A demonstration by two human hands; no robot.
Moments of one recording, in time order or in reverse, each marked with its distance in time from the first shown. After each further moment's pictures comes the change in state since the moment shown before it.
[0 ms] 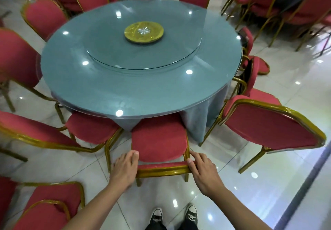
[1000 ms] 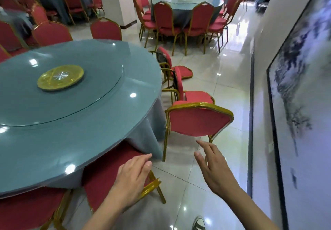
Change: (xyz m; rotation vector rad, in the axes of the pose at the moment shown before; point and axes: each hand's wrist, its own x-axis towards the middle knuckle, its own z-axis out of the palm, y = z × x) left_hand -0.053 0.203 -0.015 0.008 -0.150 0.812; right_hand -0.107 0.053 -0.148 0.239 0.565 0.231
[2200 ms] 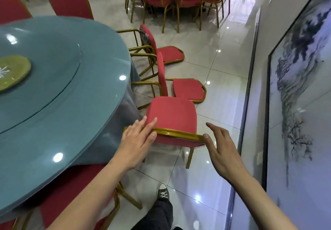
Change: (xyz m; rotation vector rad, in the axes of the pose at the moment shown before) left_hand 0.326 0.135 0.106 0.206 -0.100 0.093; right_hand 0.241 0.182 -0.145 0.028 -0.014 0.132
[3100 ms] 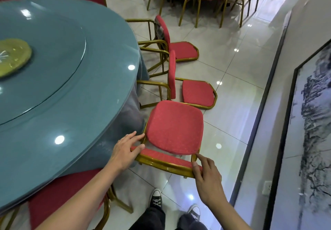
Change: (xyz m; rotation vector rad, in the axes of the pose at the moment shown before) left_hand 0.093 -0.087 0.037 -0.252 -0.016 -0.310; right_hand 0.089 0.051 0.087 -0.057 -0.176 0.148
